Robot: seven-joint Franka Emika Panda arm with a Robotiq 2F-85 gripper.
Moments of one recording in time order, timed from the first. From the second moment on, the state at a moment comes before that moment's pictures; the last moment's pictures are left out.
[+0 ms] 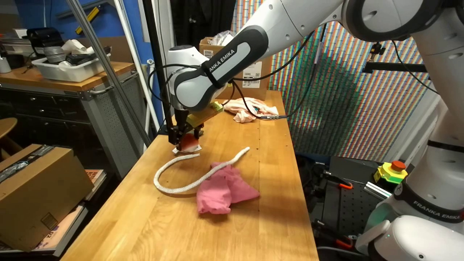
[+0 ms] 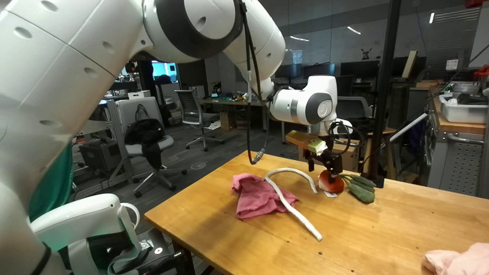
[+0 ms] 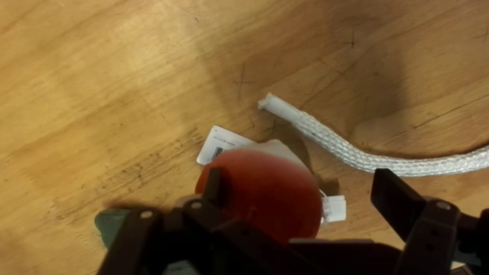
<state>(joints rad) 0.12 0.72 0.02 -1.55 -0.05 2.34 0.25</state>
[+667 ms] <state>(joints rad) 0.12 0.78 -0.01 -1.49 -0.05 2.34 0.25</state>
